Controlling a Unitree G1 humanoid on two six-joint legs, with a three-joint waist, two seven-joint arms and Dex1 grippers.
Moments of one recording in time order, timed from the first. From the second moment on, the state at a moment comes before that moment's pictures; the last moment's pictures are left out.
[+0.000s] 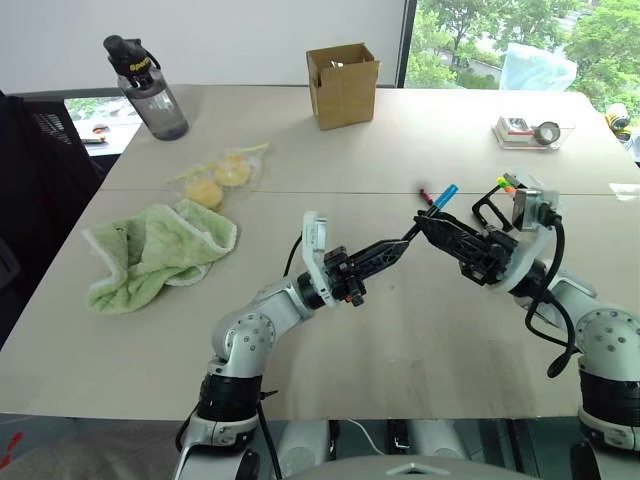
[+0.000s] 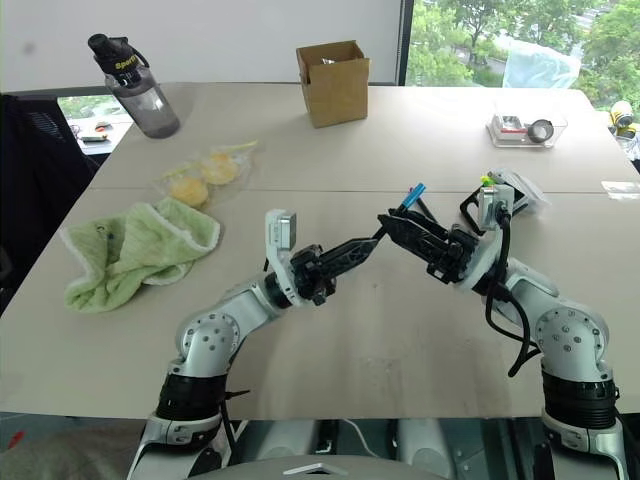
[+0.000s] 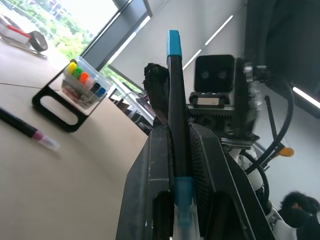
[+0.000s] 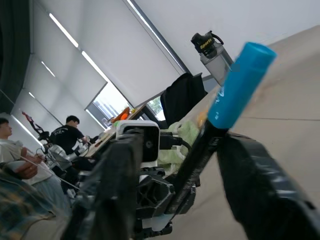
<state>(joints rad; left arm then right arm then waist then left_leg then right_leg) -0.27 0.16 -0.04 -0.23 -0.93 0.74 -0.75 -0.24 -0.44 -0.19 -0.35 1.25 0.83 0.58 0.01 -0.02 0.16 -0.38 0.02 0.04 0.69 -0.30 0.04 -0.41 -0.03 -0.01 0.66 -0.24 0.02</state>
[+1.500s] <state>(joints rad) -0.42 0.35 -0.20 -0.39 -0.44 0.54 -0.66 -0.56 -0.99 -0.07 -0.02 0.20 0.07 0.98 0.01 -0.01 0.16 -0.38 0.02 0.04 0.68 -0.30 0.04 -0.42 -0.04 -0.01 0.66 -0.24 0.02</state>
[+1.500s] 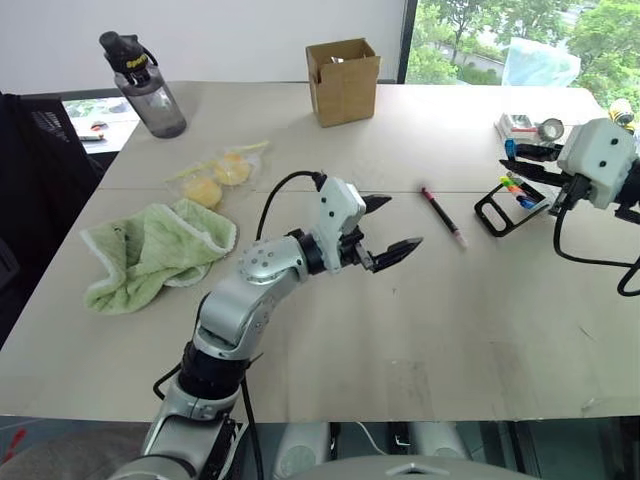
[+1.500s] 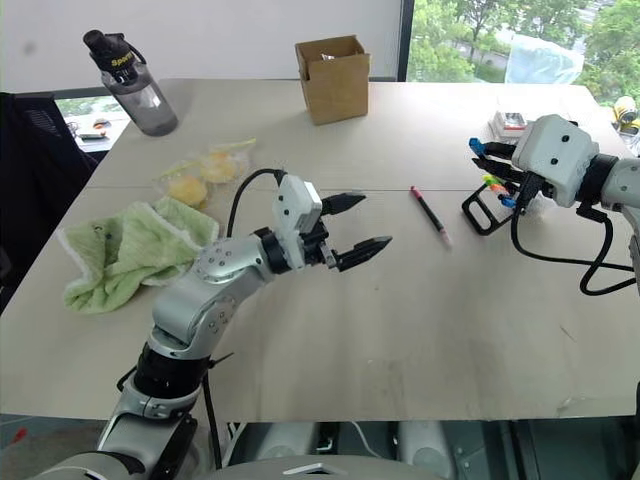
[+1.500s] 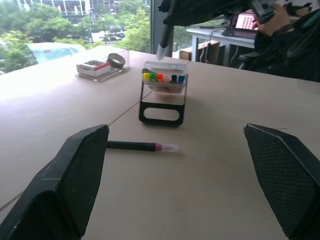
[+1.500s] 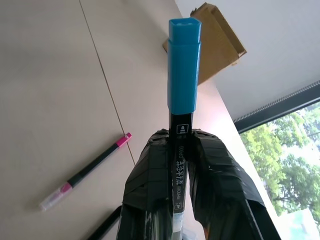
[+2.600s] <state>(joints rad) -0.42 0.33 -0.21 -0.41 -0.47 0.52 -0.69 -0.58 -0.98 0.00 0.26 -0.01 -0.11 1.00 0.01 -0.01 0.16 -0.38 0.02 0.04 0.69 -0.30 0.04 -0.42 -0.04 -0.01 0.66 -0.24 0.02</state>
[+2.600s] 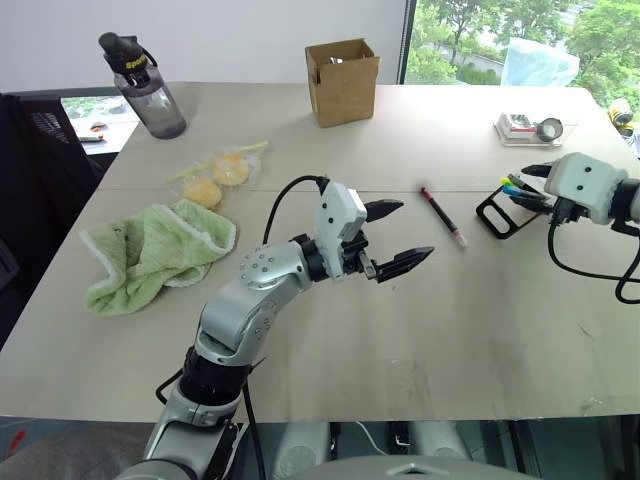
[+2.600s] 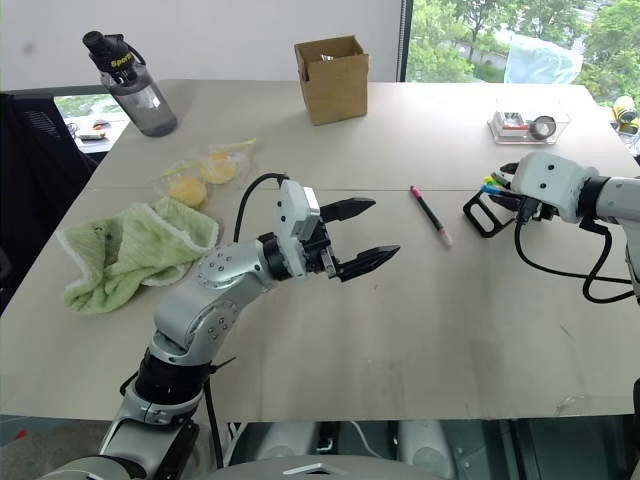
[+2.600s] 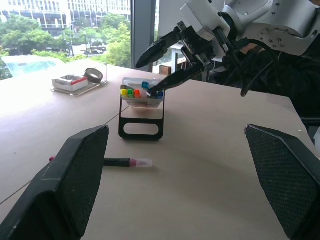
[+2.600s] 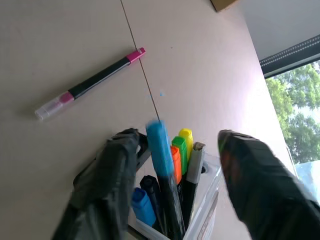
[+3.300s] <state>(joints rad) -0.35 0.54 -0.09 -0.29 -0.43 0.49 -0.77 -0.48 -0.68 -0.04 -0.08 0.29 0.30 0.87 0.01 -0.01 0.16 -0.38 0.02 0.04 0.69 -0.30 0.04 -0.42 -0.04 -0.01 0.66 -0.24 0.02</state>
